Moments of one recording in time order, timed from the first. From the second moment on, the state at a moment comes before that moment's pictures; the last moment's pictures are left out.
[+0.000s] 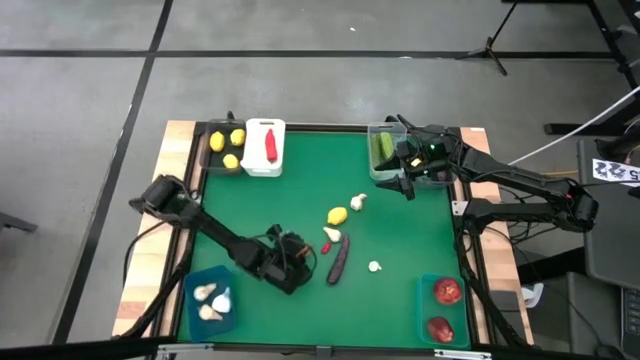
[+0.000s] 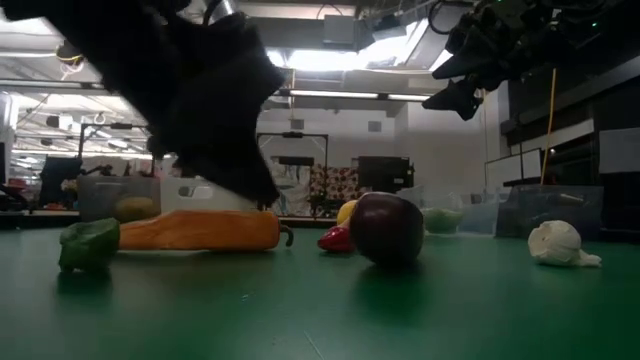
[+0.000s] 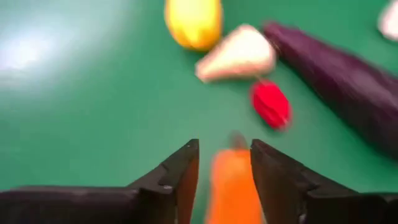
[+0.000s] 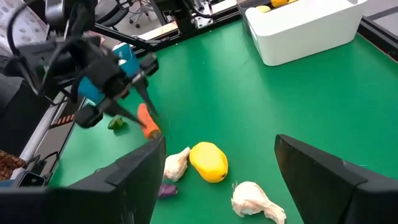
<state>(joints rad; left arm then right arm) -0.49 1.87 1.03 -0.30 -0.78 -0.97 -0.53 0.99 0.69 -0.19 -0.59 0.07</state>
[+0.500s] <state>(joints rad) -0.40 1.72 1.03 -0.35 -0.63 -0.60 -0.53 0.99 0.69 -0.19 -0.59 0.07</state>
